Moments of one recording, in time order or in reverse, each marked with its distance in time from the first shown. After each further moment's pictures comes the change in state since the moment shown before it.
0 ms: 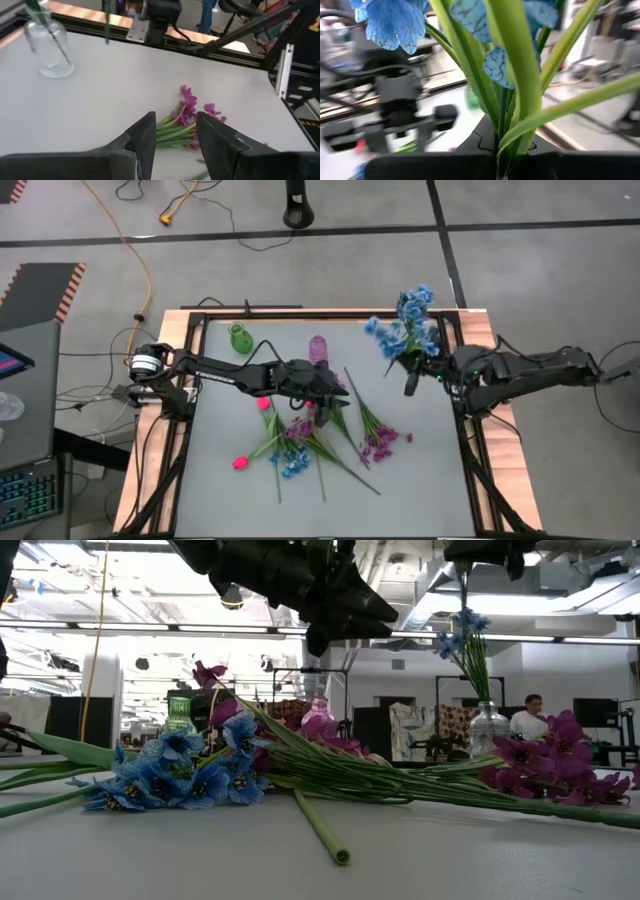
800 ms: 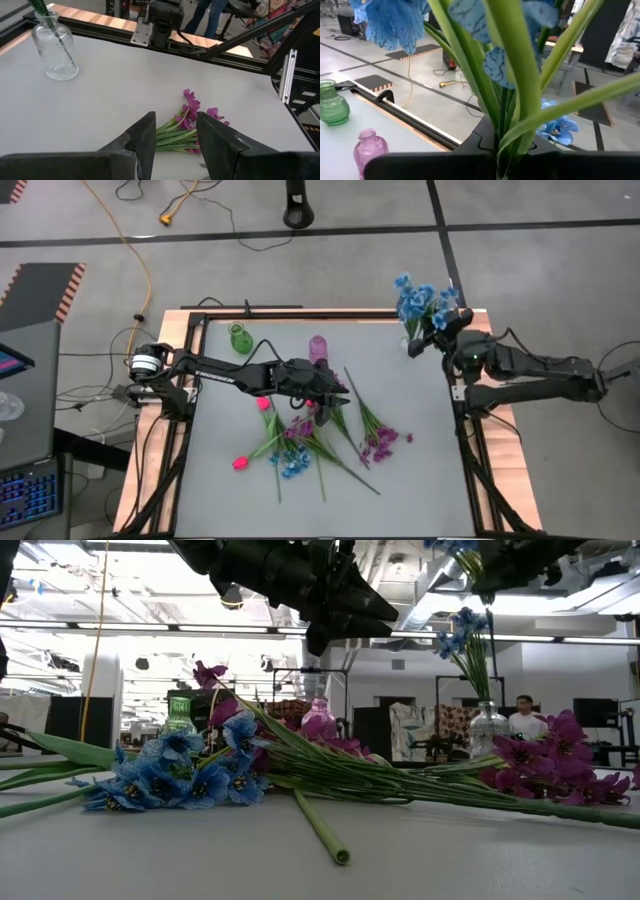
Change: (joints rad) left arm -0.001 0.000 0.000 0.010 -0.012 -0.009; right arm -0.249 -0.049 0.000 -0.094 0.330 -0.087
